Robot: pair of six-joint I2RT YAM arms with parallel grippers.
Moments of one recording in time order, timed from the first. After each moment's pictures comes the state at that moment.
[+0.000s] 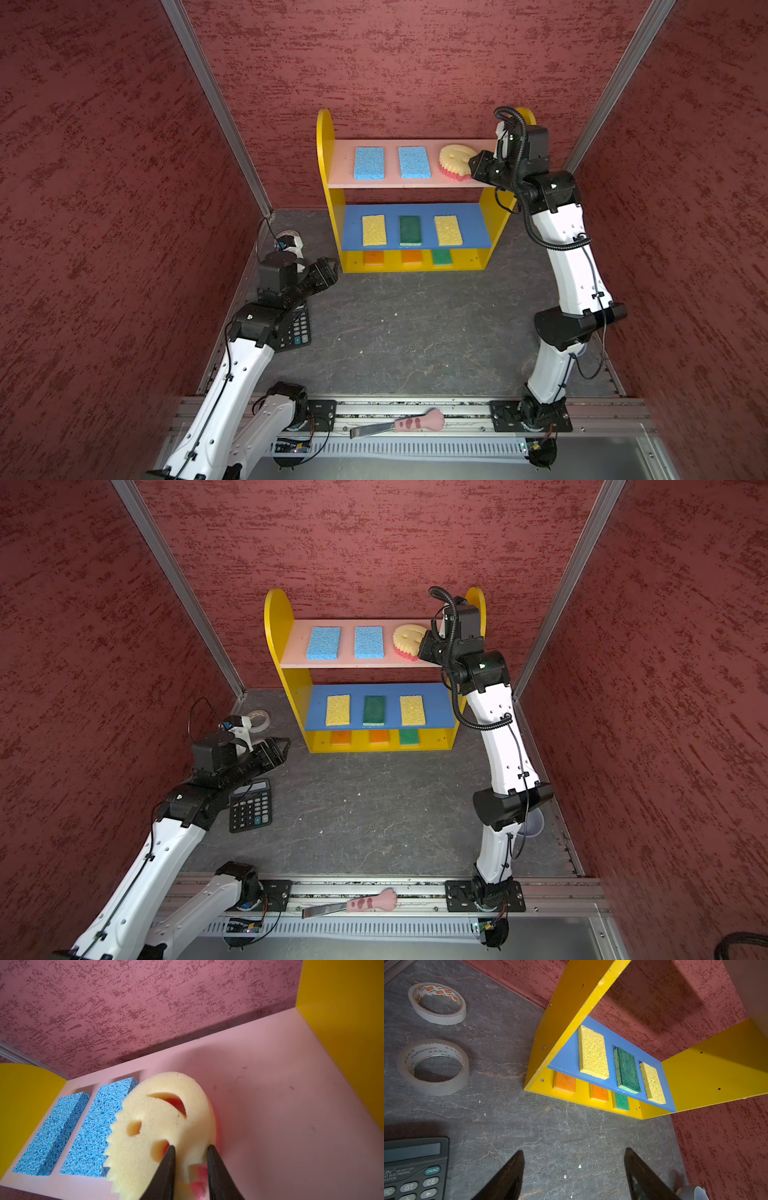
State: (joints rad) left arm -0.18 0.85 0.93 -0.59 0.12 -0.61; right arm 0.28 1.90 2.49 -0.96 0.00 0.47
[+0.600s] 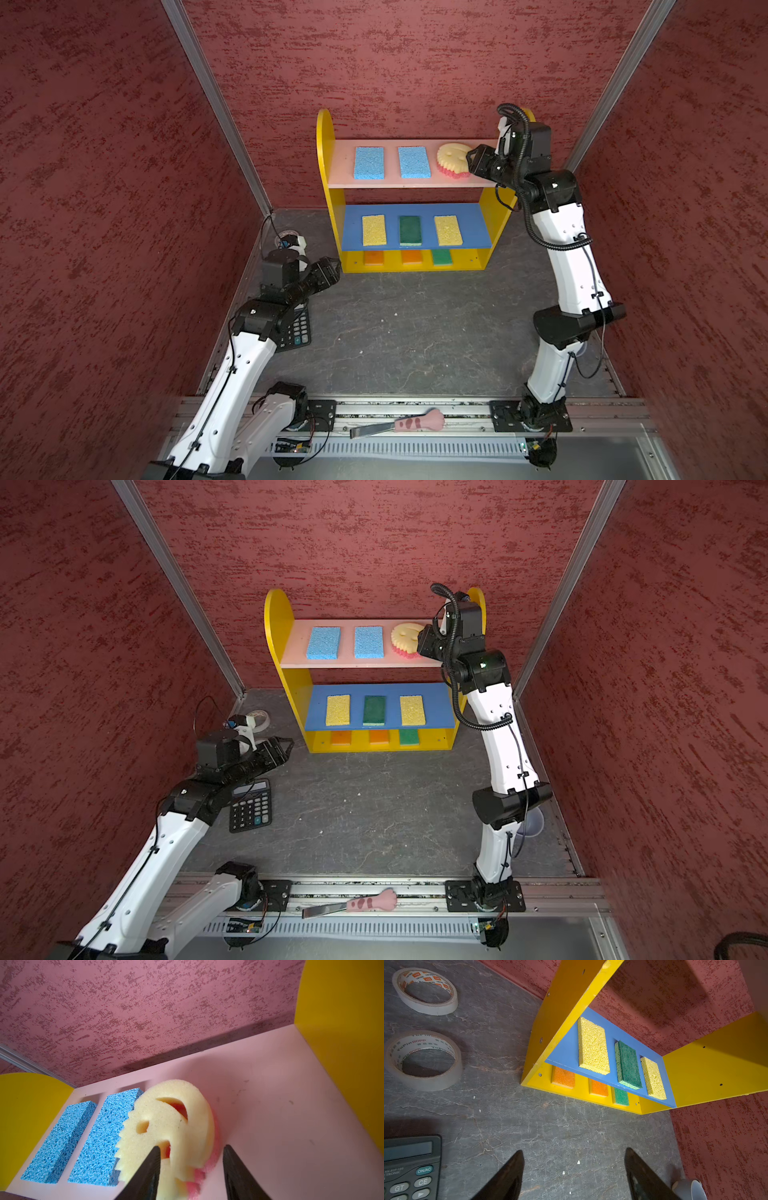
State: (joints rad) left arm -0.17 0.88 0.93 -0.58 0.15 -0.61; right arm 0.28 1.90 2.51 -0.94 0.00 0.48
